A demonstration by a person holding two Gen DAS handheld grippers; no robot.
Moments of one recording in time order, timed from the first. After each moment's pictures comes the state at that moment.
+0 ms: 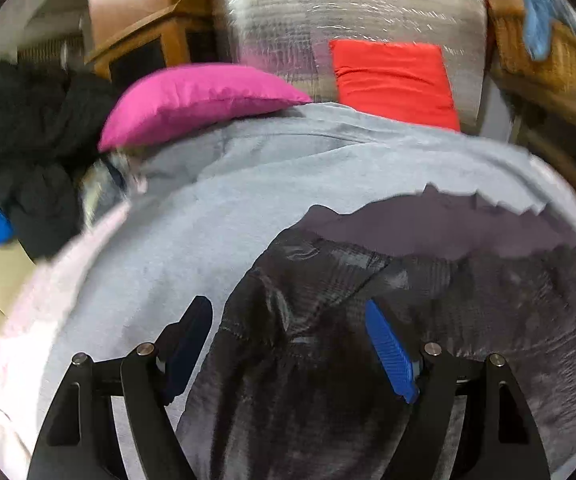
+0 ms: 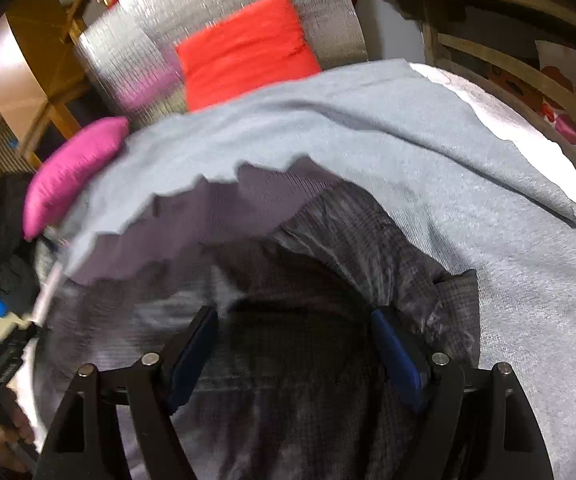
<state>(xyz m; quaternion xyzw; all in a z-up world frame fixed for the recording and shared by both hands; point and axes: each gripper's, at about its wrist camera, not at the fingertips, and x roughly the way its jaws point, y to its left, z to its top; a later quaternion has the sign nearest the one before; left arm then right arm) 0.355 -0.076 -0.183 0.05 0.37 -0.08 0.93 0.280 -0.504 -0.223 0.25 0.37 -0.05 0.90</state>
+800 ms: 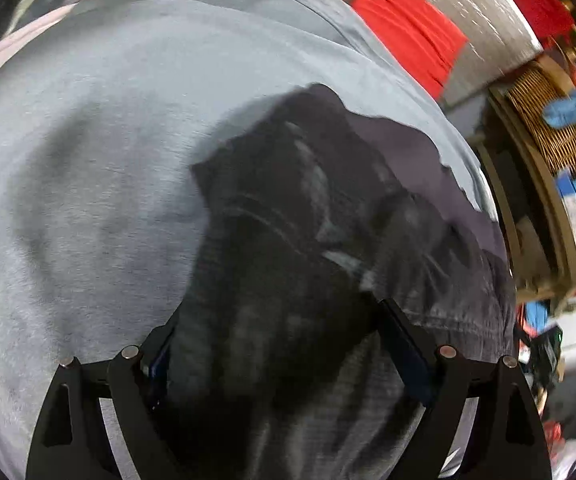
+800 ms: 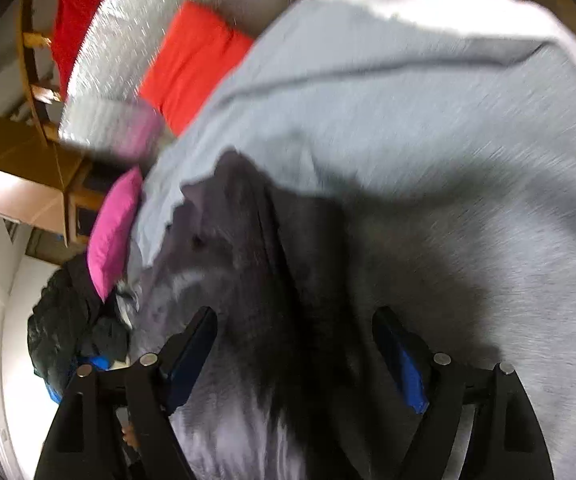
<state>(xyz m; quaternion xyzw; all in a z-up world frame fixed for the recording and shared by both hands) 0.397 -0.033 -0.259 -0.17 0.57 -0.22 0.78 0.233 -0.602 -0.283 0.45 0.41 0.02 0.79</state>
